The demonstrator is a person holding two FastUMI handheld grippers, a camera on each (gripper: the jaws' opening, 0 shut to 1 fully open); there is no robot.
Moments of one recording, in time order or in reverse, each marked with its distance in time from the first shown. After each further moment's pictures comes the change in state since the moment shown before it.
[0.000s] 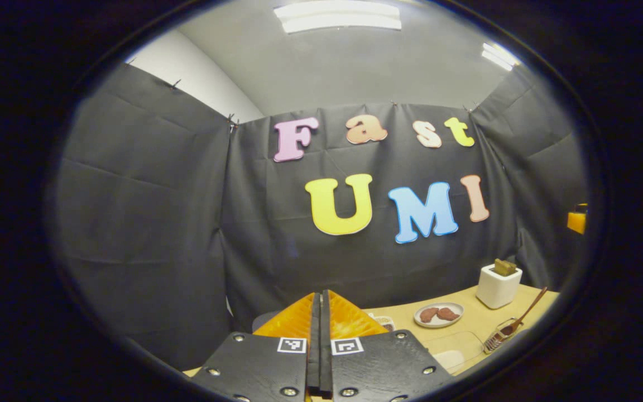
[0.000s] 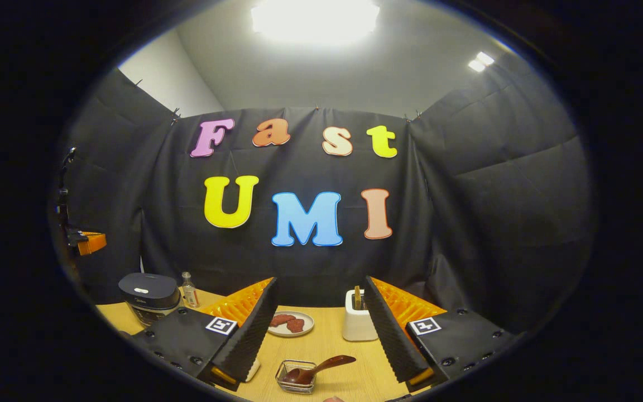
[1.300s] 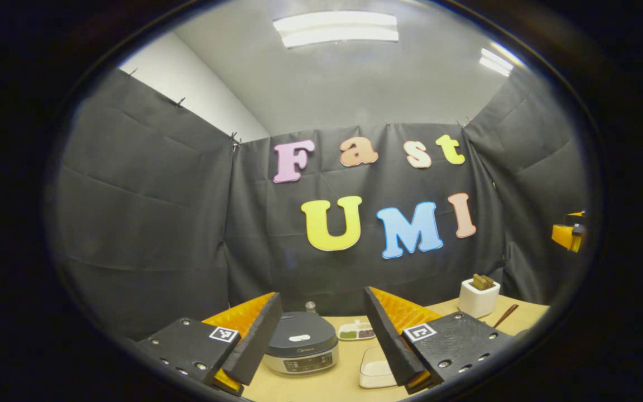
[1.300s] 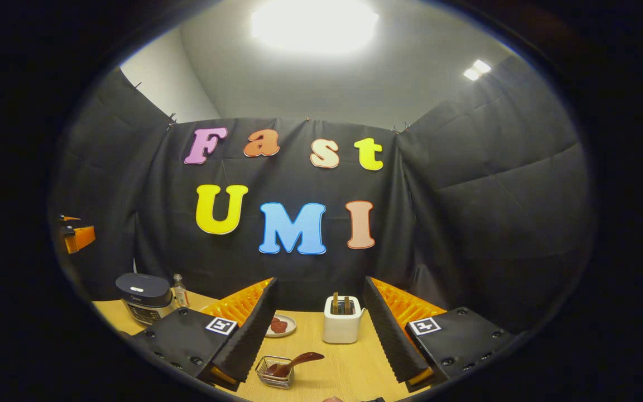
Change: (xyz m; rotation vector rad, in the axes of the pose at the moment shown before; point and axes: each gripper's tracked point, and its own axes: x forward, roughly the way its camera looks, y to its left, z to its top) left arm -0.130 -0.051 0.080 0.012 -0.104 0.042; right arm -0.043 -0.047 0.024 -0.018 -0.040 -0.014
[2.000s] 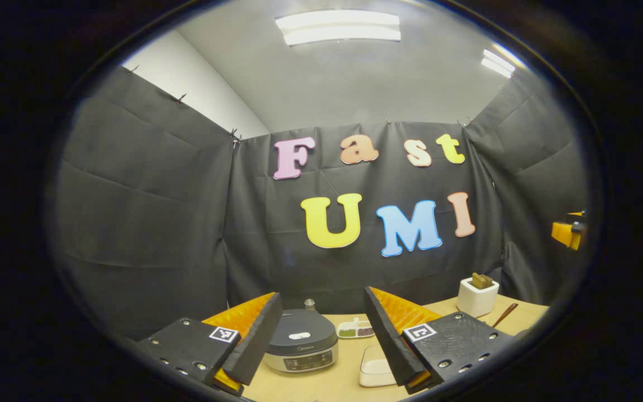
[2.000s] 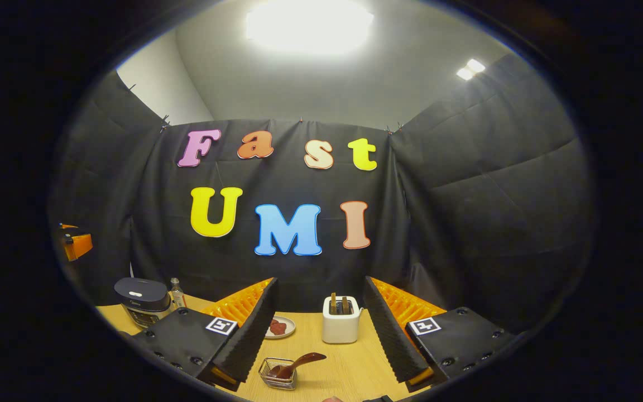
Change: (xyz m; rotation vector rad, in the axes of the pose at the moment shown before) left arm 0.006 0.002 -0.009 -0.021 0.020 -0.018; right arm -0.002 0.002 0.004 0.008 -0.007 -0.045
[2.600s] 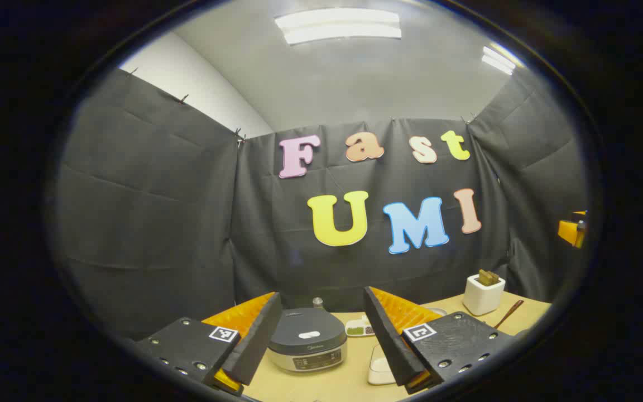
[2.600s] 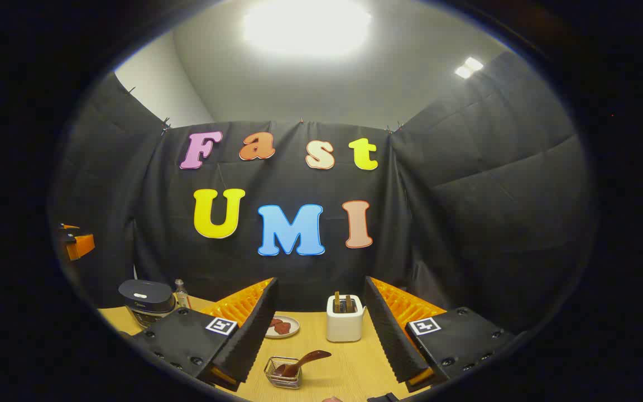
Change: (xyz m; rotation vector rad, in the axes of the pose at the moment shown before) left arm -0.005 0.017 0.004 0.023 0.002 0.031; right arm -0.006 0.007 -0.005 0.014 0.006 0.014
